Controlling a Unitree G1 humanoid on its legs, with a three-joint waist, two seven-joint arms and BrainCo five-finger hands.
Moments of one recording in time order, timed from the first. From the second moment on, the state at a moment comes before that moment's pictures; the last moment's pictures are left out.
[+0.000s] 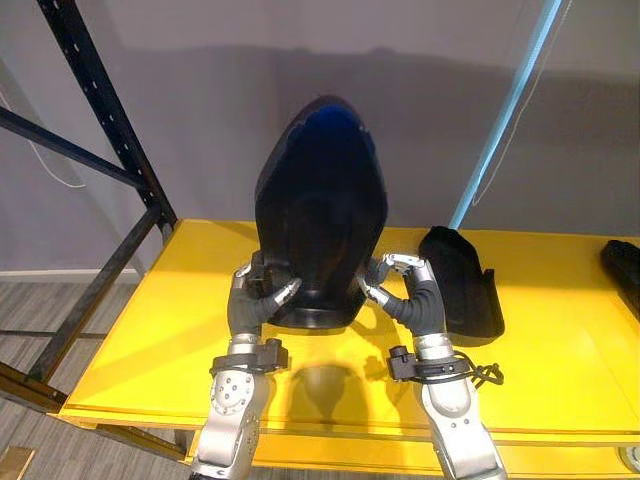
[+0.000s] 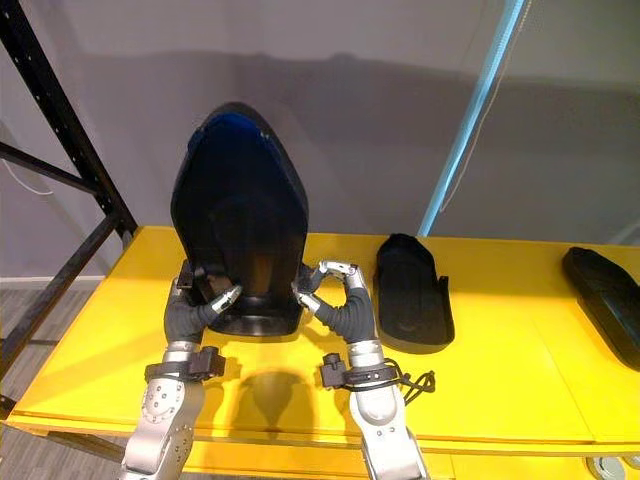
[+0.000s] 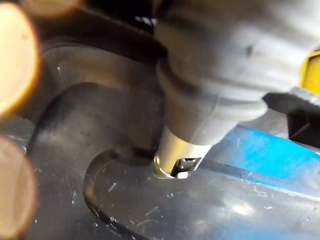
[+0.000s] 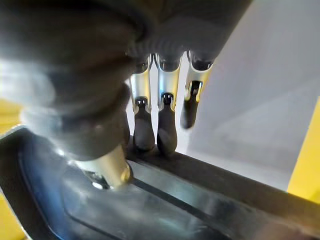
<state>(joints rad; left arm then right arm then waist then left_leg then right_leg) -0.09 0.09 -0.11 -0.14 -0.29 -0.18 0.16 -0.06 -0.02 0.21 -0.34 -0.17 -0.18 -0.12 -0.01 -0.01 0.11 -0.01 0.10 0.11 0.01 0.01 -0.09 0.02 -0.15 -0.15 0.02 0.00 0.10</state>
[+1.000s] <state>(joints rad) -0.30 0.64 0.06 0.39 -0.65 -0.02 0.09 0.17 -0.08 0.03 -0.49 -0.02 -0.15 -0.16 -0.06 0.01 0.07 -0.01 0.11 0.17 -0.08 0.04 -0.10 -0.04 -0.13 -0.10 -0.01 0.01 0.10</state>
